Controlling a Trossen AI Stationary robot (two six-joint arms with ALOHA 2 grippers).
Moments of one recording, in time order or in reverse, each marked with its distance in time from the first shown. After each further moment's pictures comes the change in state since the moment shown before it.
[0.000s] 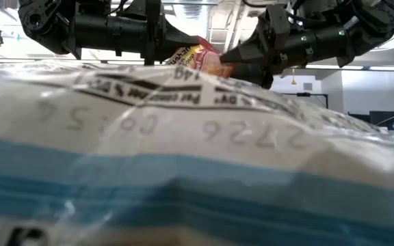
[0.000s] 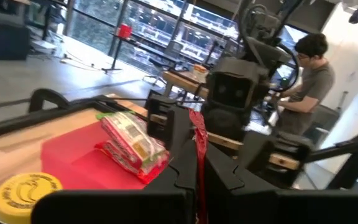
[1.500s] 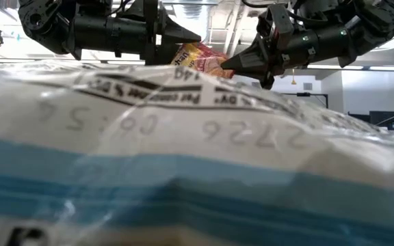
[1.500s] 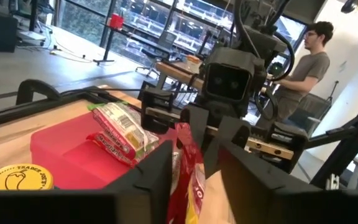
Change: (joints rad) left arm 0.000 -0.001 0.000 -0.031 0.045 -0.004; right arm 0.015 0.002 0.000 -0.008 -0.006 0.005
